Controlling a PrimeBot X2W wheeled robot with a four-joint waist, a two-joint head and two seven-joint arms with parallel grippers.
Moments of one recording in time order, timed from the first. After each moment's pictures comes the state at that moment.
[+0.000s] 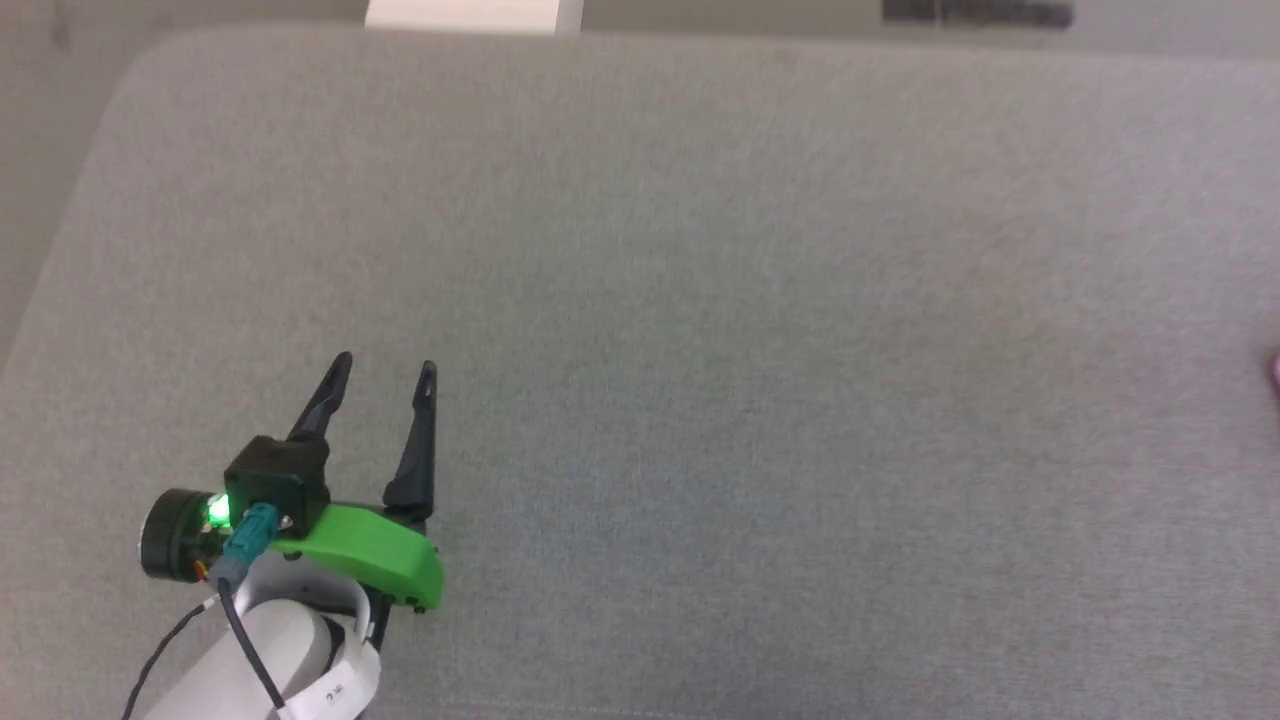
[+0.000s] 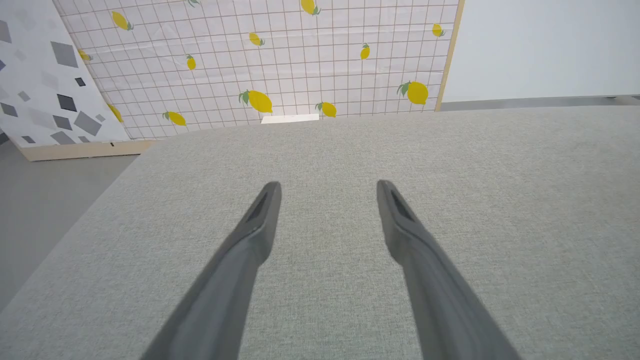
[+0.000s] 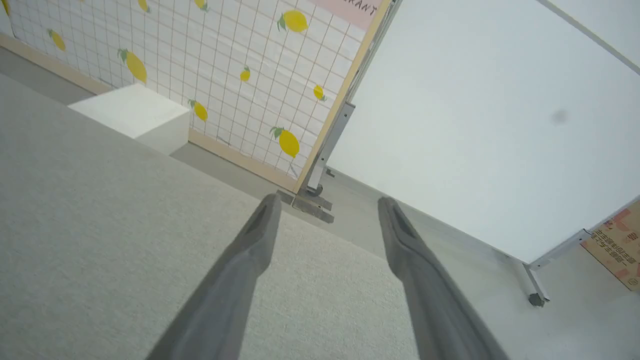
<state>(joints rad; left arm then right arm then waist) -0.27 0.54 -0.60 0.01 -0.60 0.32 -0.24 -0.71 -0.85 0.29 0.40 0.49 0.13 0.01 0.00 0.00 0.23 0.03</state>
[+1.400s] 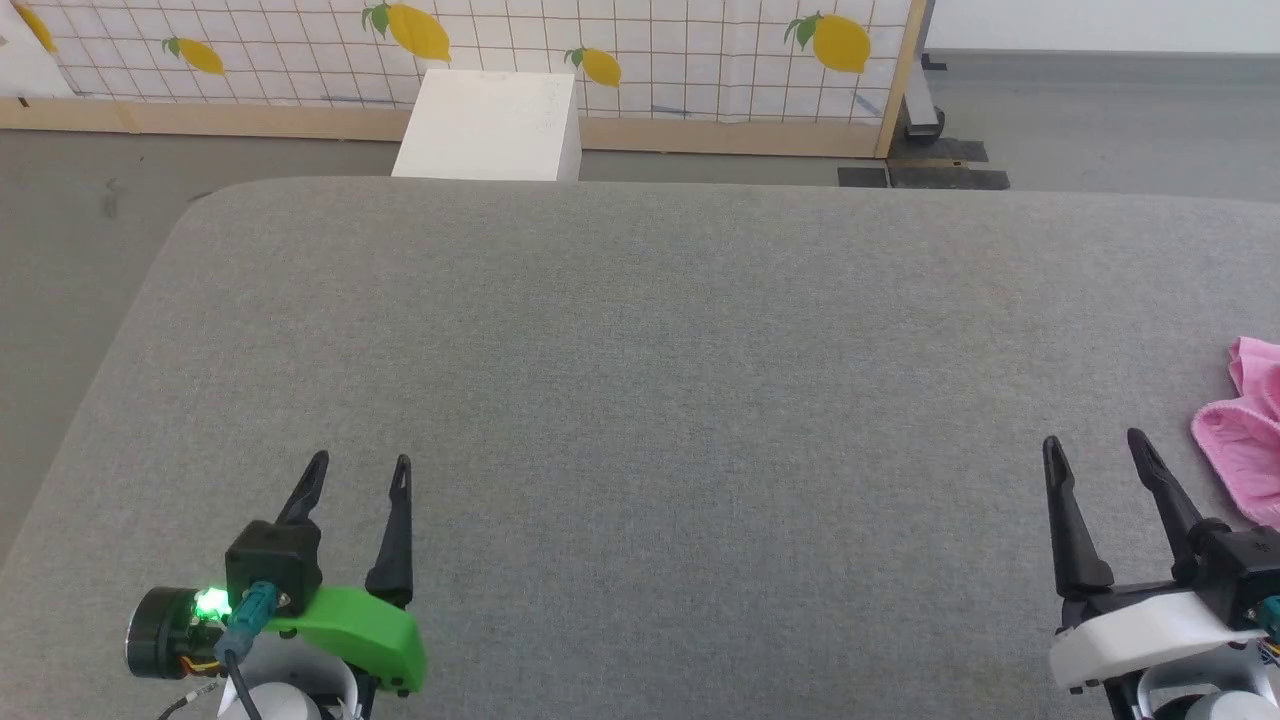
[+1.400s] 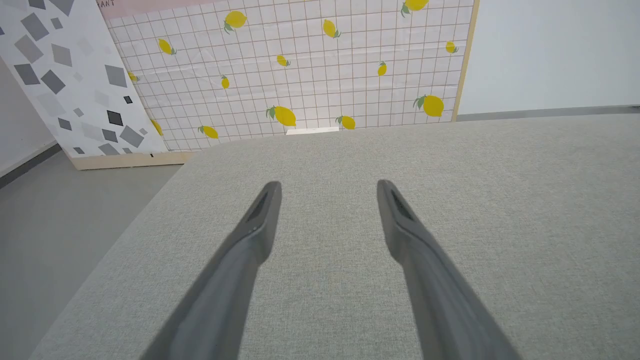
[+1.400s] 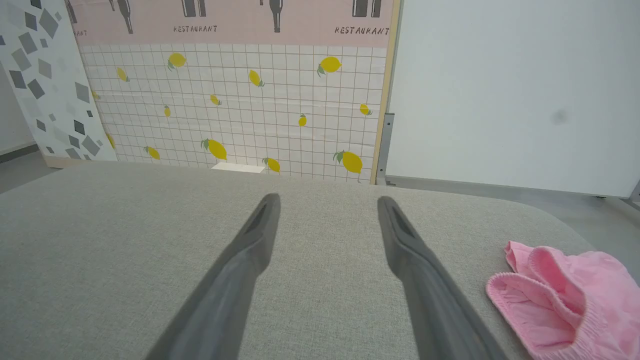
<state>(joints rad) -0.14 0.56 -0.60 0.02 -0.60 0.39 -0.24 0.04 -0.12 -0.09 0.02 0.09 0.13 -0.17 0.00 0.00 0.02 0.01</state>
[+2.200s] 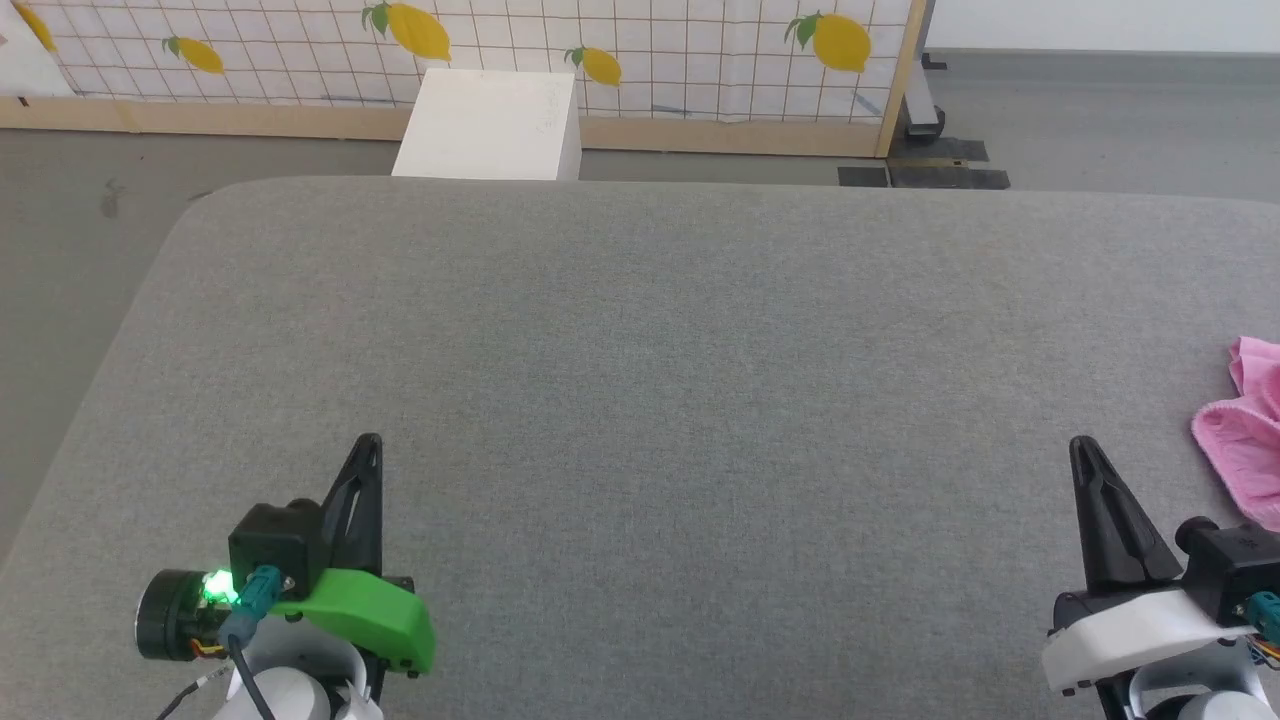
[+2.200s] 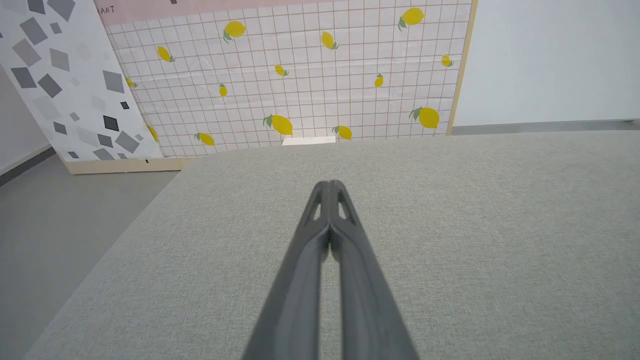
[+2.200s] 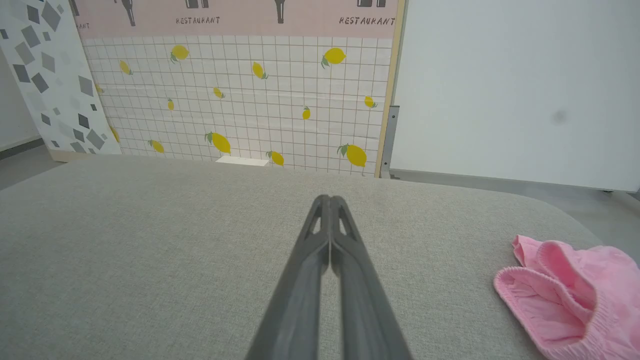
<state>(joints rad) -0.14 0.51 -0.54 0.02 -0.55 0.35 -0.21 0.04 -0.11 -0.09 0.02 0.09 0.13 -0.15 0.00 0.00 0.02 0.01</state>
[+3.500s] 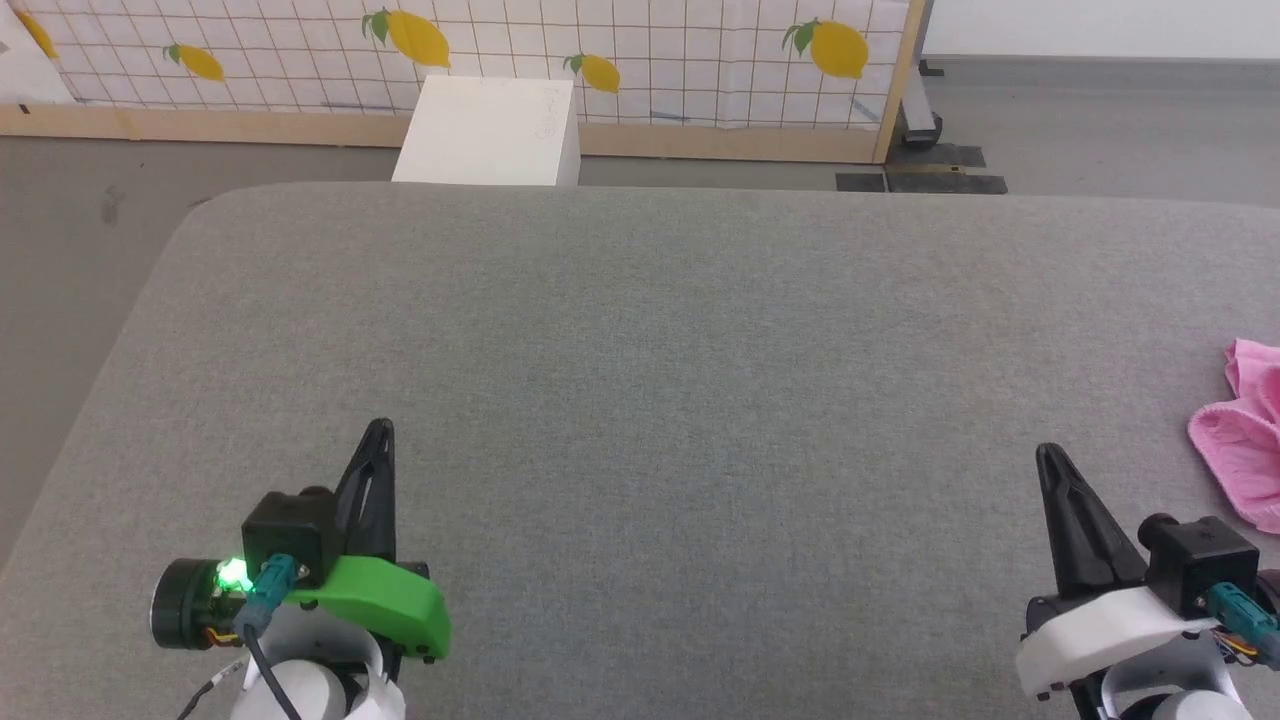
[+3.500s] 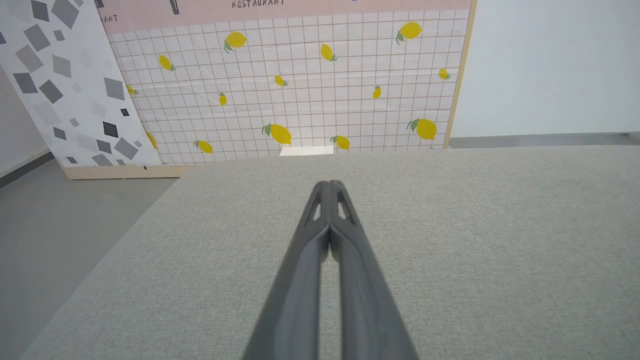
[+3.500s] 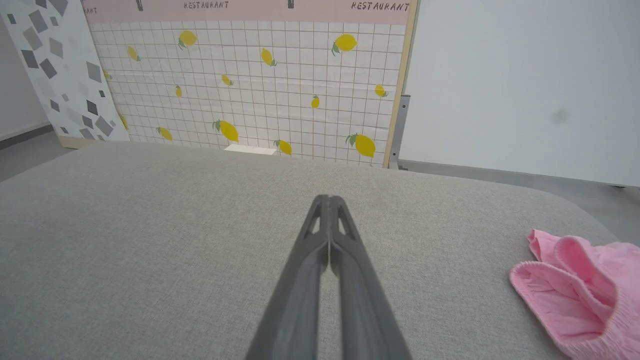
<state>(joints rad) -0.10 0.35 -0.35 0.01 -0.36 0.23 -0.14 0.04 -0.09 -0.06 0.02 0.06 0.13 -0.10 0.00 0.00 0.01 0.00</state>
